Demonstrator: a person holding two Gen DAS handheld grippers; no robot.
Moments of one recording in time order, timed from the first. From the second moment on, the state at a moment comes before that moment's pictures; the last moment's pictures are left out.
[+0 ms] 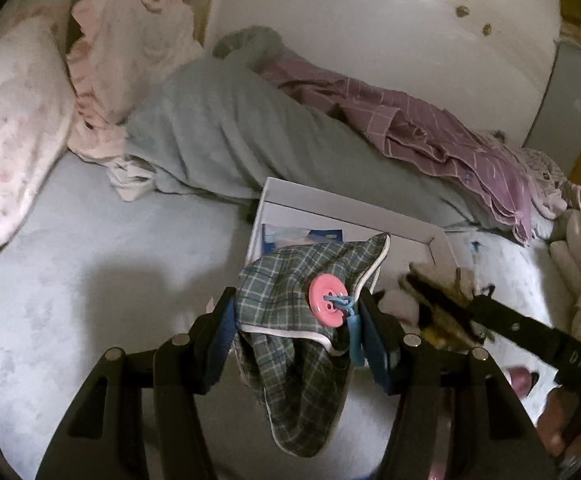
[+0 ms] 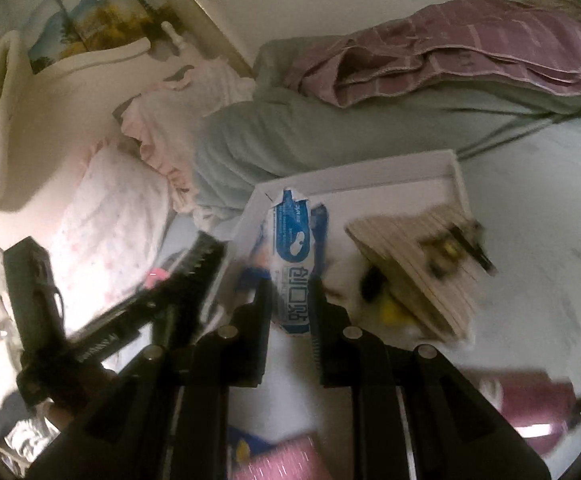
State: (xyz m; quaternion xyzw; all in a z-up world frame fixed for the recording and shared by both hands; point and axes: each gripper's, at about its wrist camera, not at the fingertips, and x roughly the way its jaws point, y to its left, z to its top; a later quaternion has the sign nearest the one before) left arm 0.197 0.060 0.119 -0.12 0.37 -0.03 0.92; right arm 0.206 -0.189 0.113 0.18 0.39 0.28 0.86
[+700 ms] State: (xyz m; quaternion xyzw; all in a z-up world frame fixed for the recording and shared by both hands) left arm 0.295 0.036 0.066 -0.06 0.41 0.04 0.91; right arm 0.283 -0.154 0.071 0.22 0.44 0.24 0.84
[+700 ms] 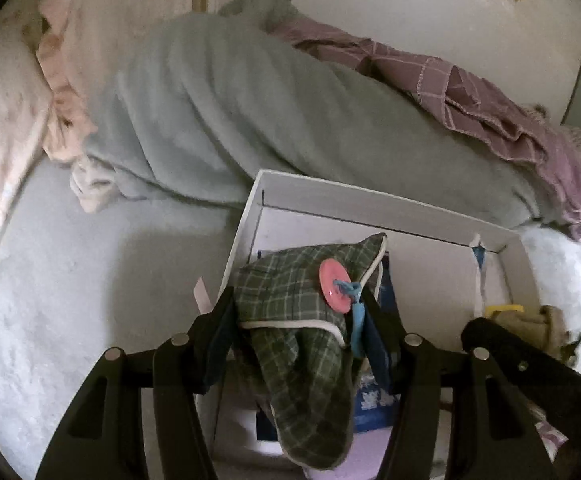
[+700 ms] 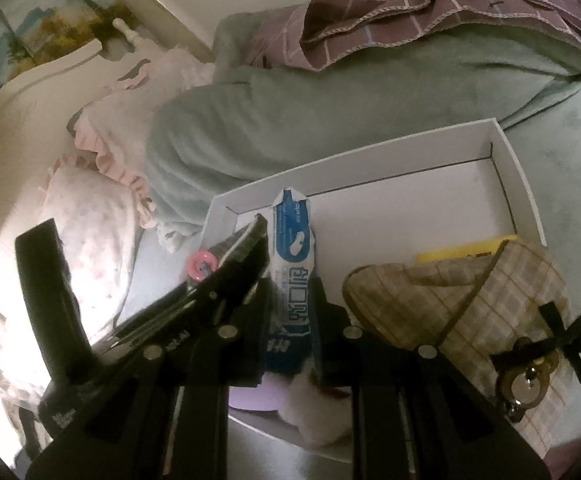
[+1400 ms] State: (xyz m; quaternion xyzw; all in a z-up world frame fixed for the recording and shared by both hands) left arm 0.245 0.035 0.099 -0.06 0.32 0.02 0.95; right arm 0.267 -0.162 0.076 0.23 0.40 0.30 0.83
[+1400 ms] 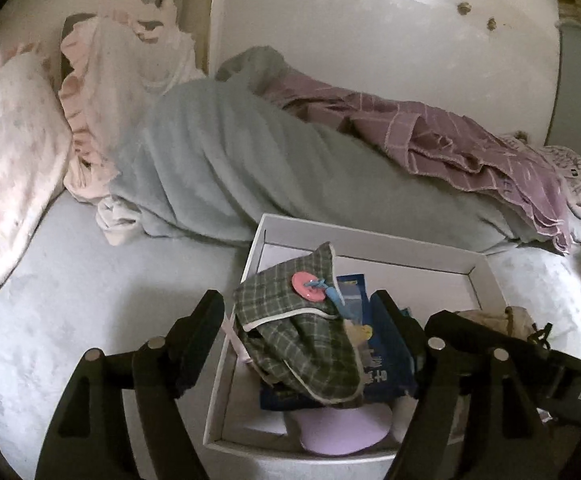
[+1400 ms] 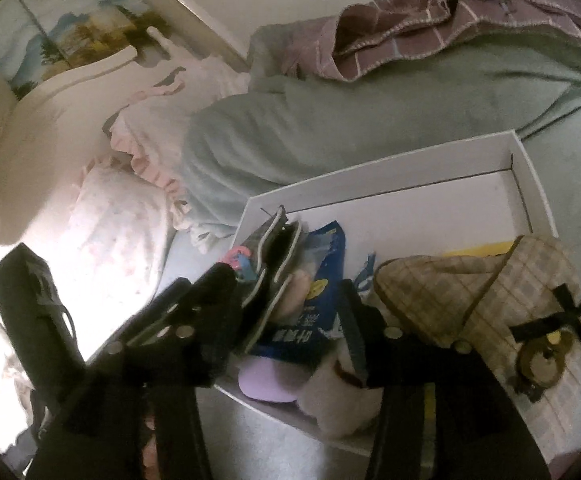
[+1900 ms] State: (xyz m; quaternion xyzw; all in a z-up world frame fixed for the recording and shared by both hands) left arm 0.204 -0.001 0.111 0.02 0.30 -0.01 0.95; right arm 0.229 -0.176 0.124 0.13 0.38 0.23 0.89
